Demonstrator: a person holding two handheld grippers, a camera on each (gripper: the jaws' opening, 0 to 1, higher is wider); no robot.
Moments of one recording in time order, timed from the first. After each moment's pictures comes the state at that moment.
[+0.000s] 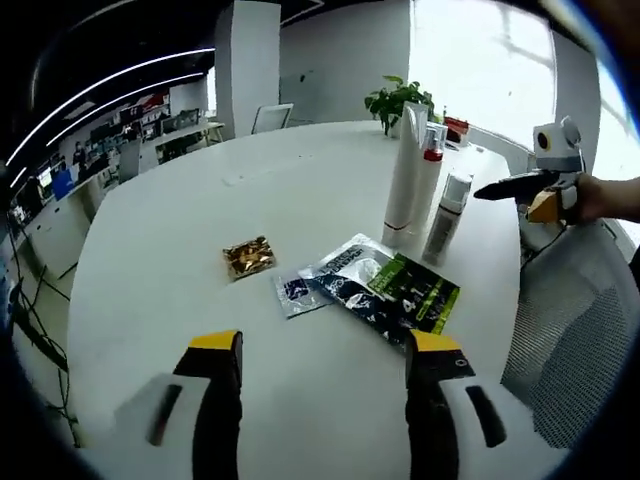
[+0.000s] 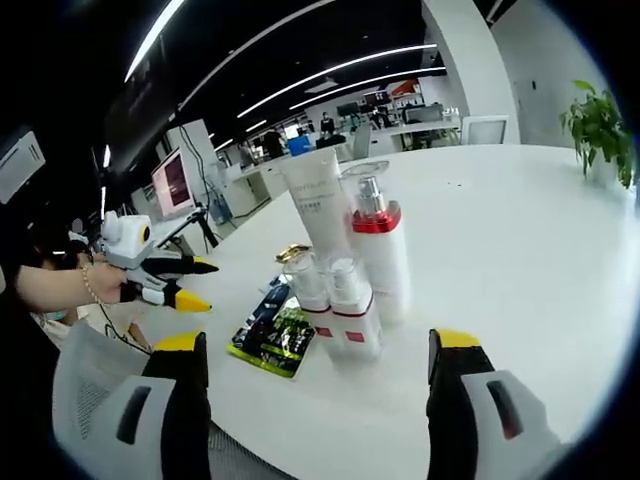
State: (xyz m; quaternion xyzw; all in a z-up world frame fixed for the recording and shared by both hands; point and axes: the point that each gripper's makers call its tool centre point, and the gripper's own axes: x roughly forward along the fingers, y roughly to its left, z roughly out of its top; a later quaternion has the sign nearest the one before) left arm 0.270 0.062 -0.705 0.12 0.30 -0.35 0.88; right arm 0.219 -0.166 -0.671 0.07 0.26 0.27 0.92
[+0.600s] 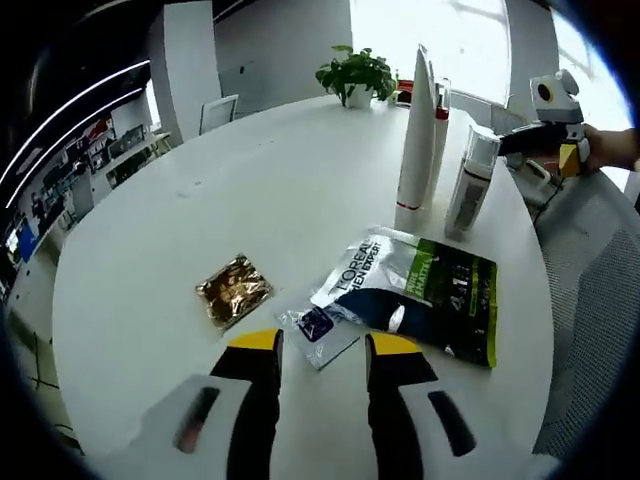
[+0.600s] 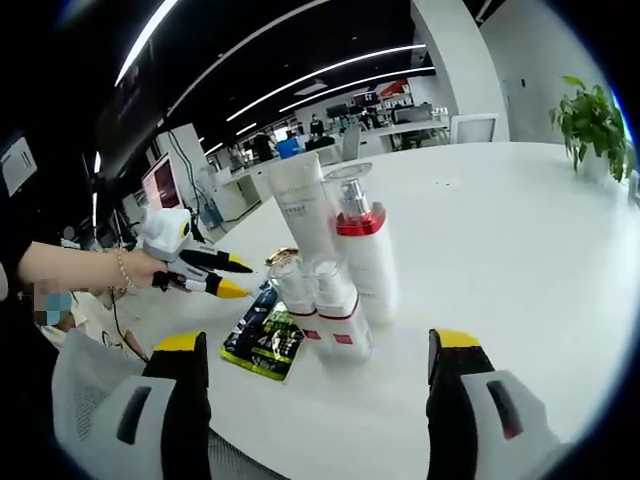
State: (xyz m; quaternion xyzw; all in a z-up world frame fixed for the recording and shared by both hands) left arm 0.331 0.036 -0.740 0.20 0.31 -0.44 0.82; right arm 0.224 -0.175 -0.672 0.08 0.26 0.25 0.93
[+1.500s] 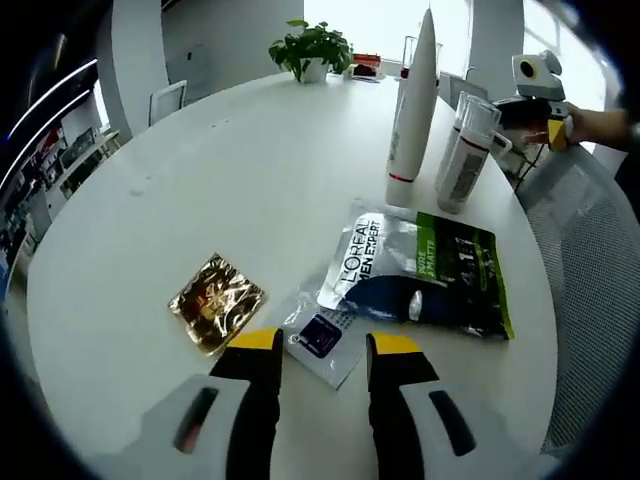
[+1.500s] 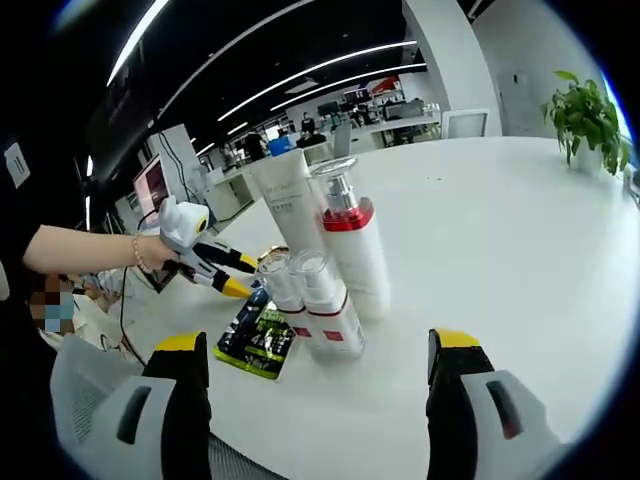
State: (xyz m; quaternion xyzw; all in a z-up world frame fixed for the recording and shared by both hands) left arm 0.342 0.037 -0.761 0.23 0.35 -0.50 0.76; right arm 0.225 -0.179 -0.676 0.09 0.27 0.24 0.93
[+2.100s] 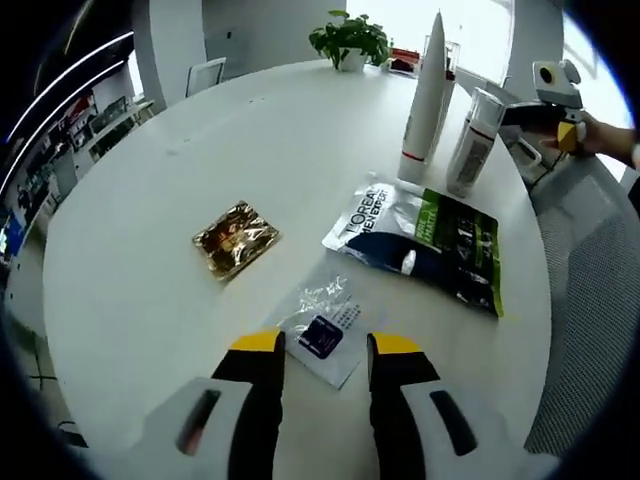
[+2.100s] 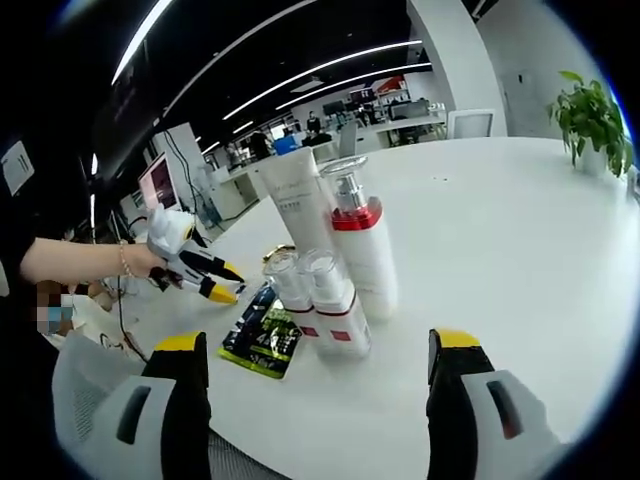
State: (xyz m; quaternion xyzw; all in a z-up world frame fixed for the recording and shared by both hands) left arm 0.322 0.075 -0.761 0.24 0.38 -0.43 0.78; right arm 0.224 -0.174 -0.676 0.09 0.27 0.25 0.93
